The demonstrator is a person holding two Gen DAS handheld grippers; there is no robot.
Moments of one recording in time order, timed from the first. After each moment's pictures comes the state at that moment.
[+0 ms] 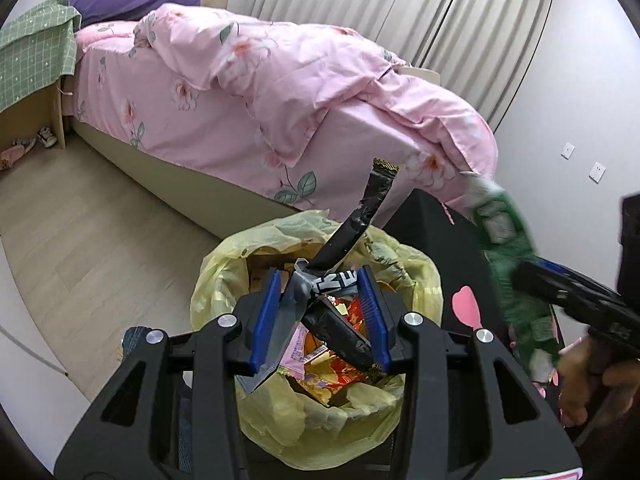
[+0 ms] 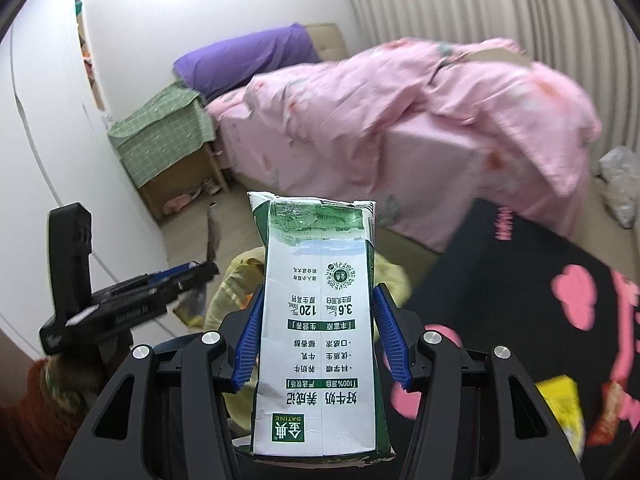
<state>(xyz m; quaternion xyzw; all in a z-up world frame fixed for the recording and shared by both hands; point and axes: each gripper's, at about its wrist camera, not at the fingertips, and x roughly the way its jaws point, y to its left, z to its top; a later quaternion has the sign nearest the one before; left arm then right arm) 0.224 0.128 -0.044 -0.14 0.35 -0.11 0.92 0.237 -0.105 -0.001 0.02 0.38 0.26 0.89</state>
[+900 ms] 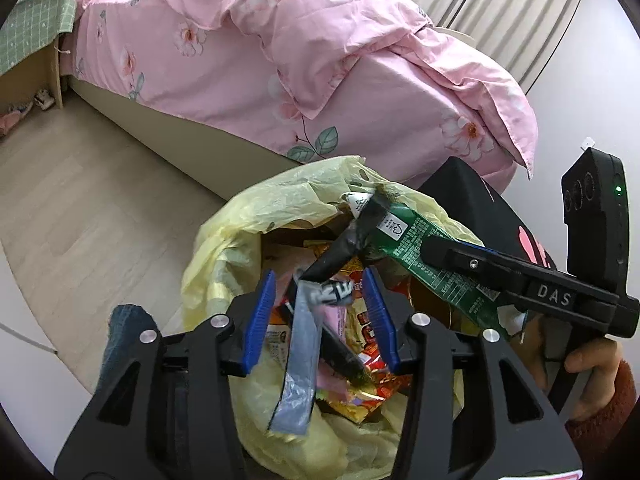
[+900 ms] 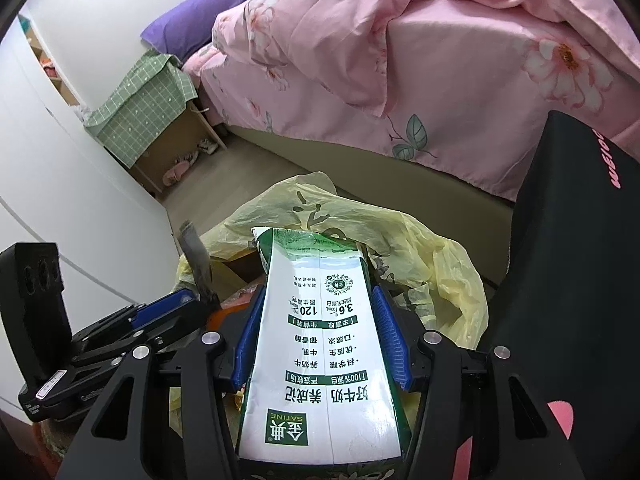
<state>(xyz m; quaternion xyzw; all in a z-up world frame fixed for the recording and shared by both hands) 0.269 0.133 -0.095 -0.15 0.42 -0.10 0.89 0.328 -0.078 -0.087 0.08 0.48 0.26 0.84</state>
